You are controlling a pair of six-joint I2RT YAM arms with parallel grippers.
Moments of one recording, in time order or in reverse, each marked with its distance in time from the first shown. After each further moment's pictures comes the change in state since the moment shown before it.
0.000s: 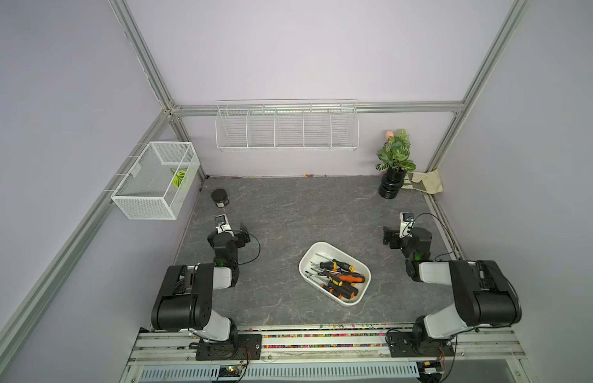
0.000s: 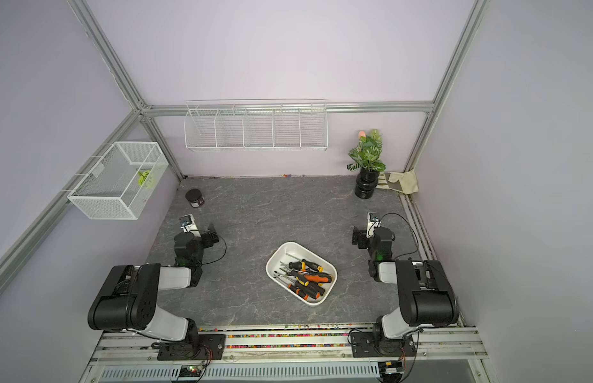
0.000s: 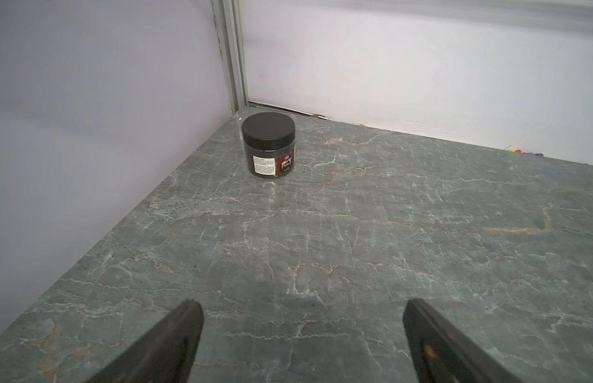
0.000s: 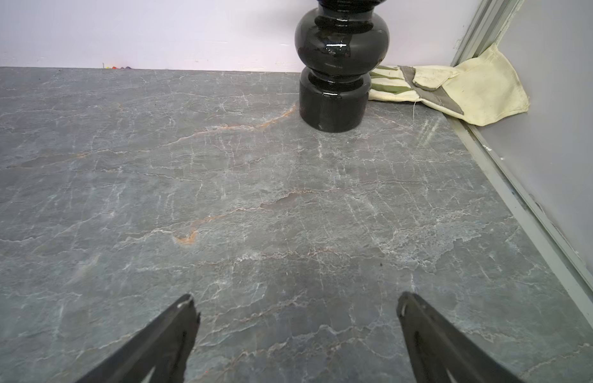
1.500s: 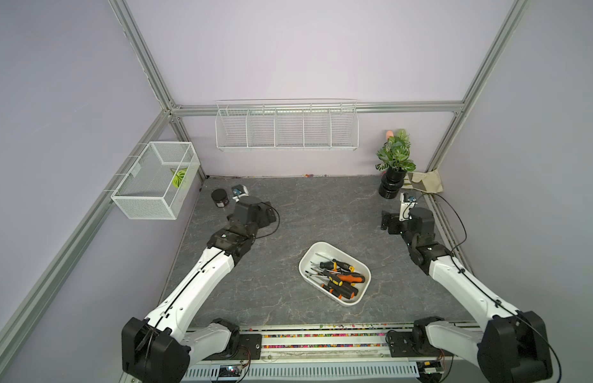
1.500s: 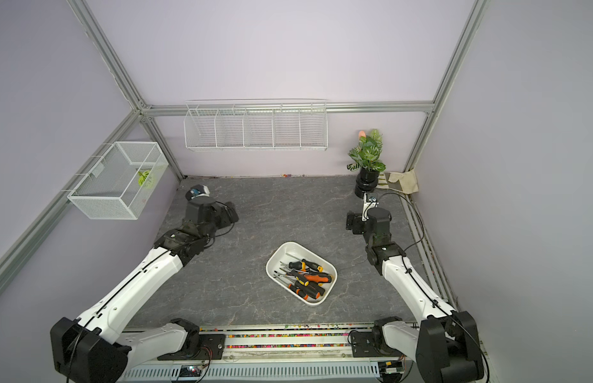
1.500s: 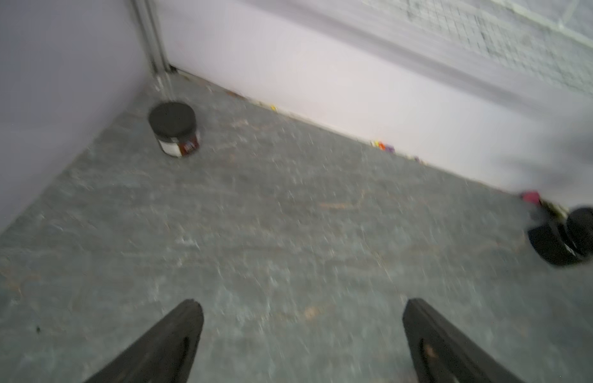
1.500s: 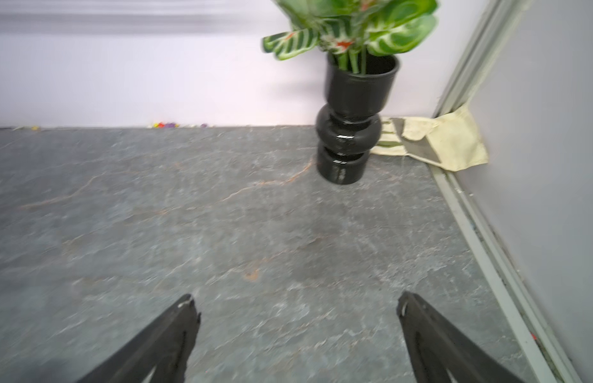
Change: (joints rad) left arm -0.510 -0.351 0.677 -1.377 -0.190 -0.461; right arm 0.219 -0.376 0.344 -0.769 0.179 0.101
